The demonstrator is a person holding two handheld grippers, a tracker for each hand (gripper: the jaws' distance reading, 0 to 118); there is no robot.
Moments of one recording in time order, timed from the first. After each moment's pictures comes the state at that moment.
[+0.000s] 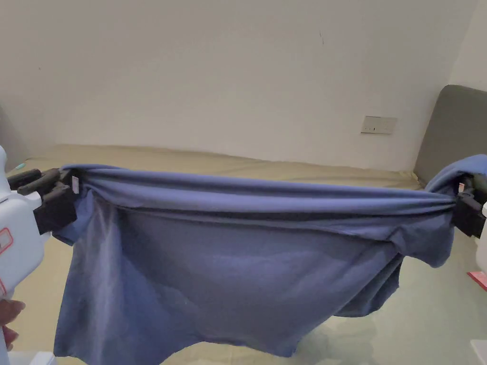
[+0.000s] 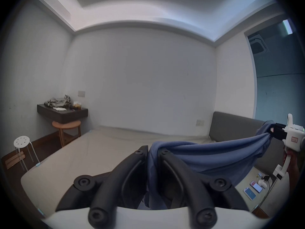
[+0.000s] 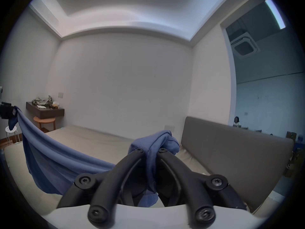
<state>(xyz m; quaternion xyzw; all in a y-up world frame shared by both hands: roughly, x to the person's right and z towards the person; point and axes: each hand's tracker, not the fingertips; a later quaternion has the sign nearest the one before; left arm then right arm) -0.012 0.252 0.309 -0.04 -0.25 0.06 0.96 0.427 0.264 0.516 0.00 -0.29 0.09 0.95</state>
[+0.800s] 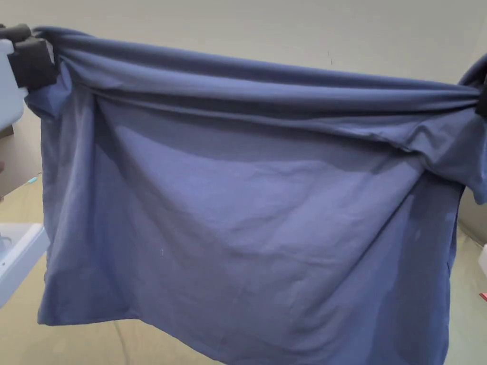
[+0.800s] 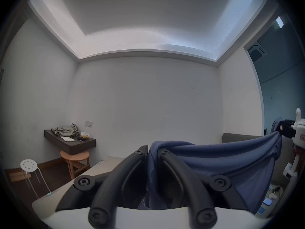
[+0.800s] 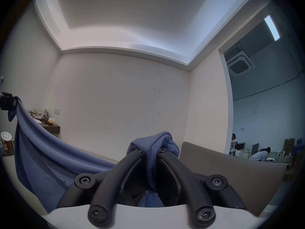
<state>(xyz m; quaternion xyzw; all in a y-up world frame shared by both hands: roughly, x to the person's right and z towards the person) -0.016 0.378 0.277 0.06 -0.21 0.06 0.97 0.394 0.386 0.475 0.07 -0.30 0.12 0.94</state>
